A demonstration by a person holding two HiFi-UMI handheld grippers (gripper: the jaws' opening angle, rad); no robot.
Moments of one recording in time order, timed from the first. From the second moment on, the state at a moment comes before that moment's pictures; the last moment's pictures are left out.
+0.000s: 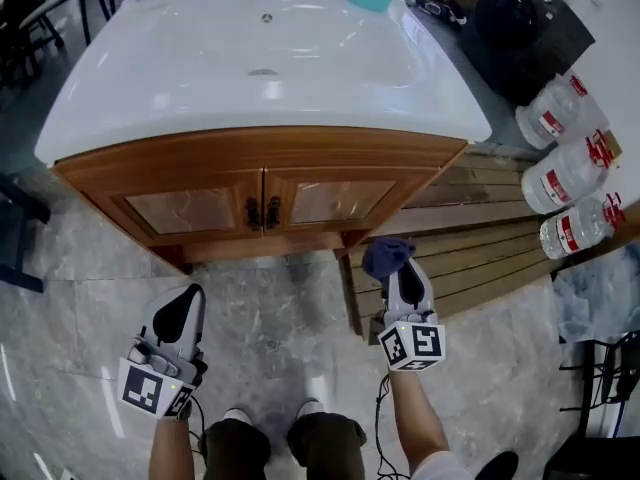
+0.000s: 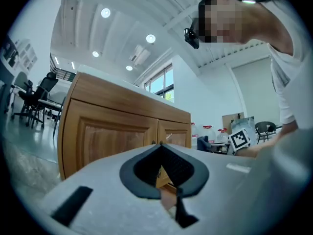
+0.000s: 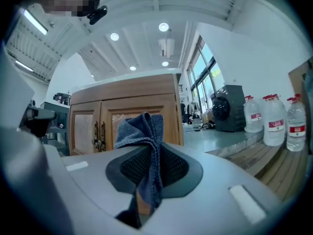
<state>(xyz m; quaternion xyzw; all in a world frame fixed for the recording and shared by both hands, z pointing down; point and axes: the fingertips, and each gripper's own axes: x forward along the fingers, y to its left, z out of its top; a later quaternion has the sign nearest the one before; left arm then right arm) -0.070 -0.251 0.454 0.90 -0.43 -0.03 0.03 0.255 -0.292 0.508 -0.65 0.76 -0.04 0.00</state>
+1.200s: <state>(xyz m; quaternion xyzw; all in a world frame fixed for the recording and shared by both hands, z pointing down) -0.049 -0.126 -0.086 0.92 -0.39 0.02 0.05 0.140 -0.121 -0.099 -0.49 0.87 -0.03 -0.05</state>
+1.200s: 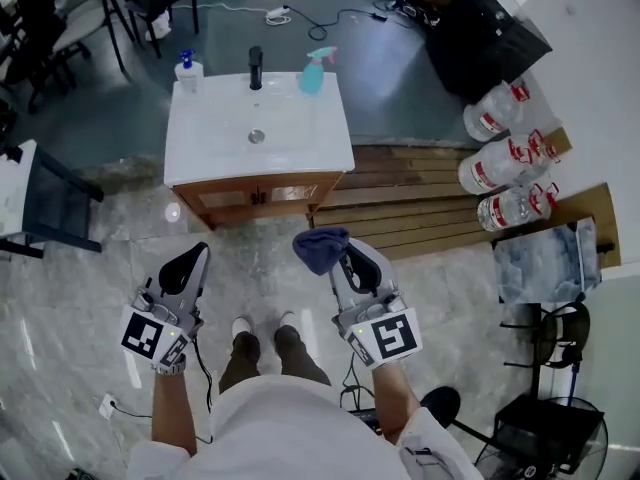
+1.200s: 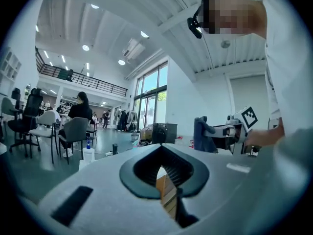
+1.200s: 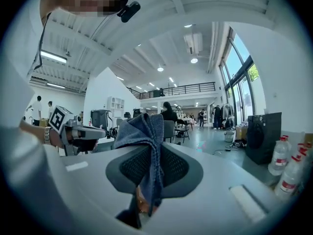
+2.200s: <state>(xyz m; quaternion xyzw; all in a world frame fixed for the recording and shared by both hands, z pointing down) -0.056 -0.136 -0.143 0.93 -0.38 0.00 0.00 0.136 -0.131 -0.148 -0.50 0.86 -0.04 0.01</state>
